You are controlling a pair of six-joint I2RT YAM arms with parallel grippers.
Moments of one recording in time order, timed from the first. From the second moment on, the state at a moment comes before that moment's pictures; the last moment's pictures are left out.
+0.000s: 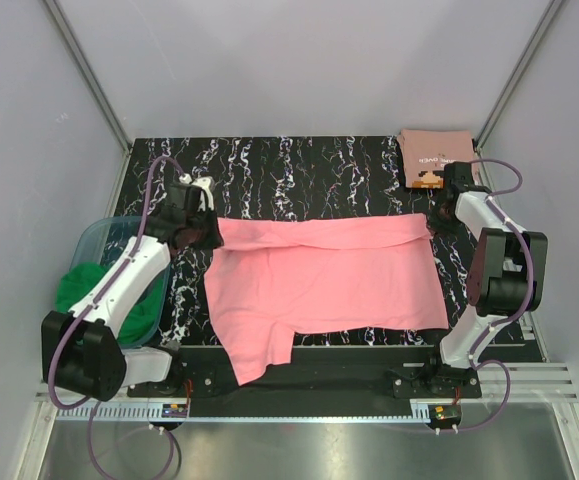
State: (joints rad) left arm -0.26 1.27 1.00 -0.60 0.09 -0.30; right arm -0.12 1.77 1.23 -0.57 0.14 0.35
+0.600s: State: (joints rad) left arm -0.26 1.35 1.11 -0.60 0.08 -0.35; right arm -0.12 1.85 1.35 -0.55 0.00 0.39
